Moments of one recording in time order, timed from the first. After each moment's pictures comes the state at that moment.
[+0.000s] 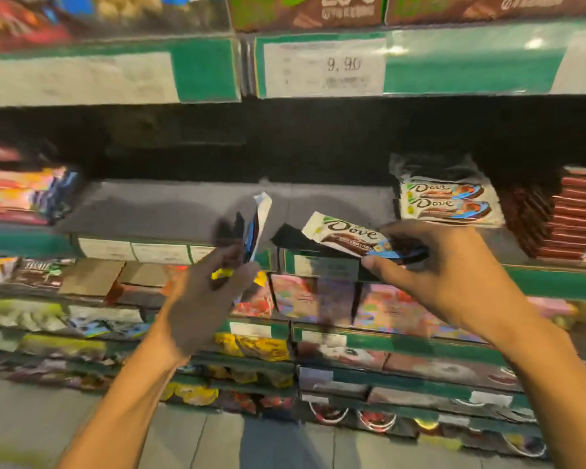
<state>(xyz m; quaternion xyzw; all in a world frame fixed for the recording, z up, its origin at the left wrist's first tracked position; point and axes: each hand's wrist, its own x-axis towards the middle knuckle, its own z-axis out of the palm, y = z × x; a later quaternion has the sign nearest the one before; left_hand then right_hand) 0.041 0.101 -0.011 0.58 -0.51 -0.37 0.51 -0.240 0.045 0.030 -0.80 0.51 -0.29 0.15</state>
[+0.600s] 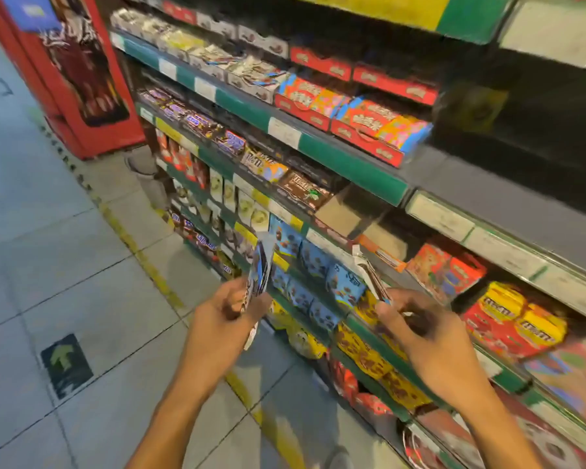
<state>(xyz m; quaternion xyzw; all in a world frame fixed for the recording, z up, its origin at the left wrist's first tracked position) 0.332 0.374 -0.091 0.70 -0.19 -0.25 0.64 0.132 0.184 -0.079 -0.79 0.36 -0.22 0.44</state>
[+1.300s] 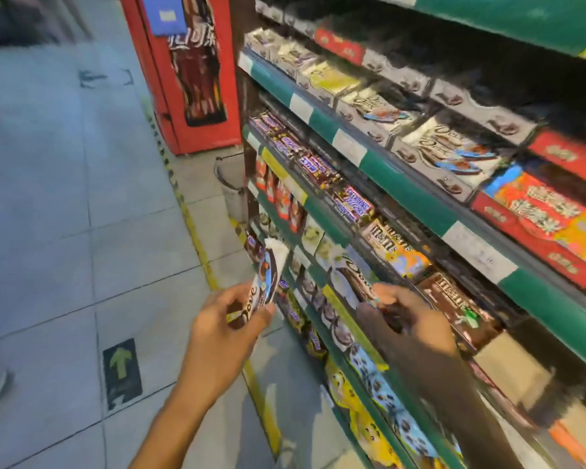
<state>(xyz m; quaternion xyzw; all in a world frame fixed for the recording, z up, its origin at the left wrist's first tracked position) 0.641 0.386 -0.084 0.77 -0.10 -0.11 0.62 0.533 0.165 -0.085 -0.79 0.26 -0.13 0.54</state>
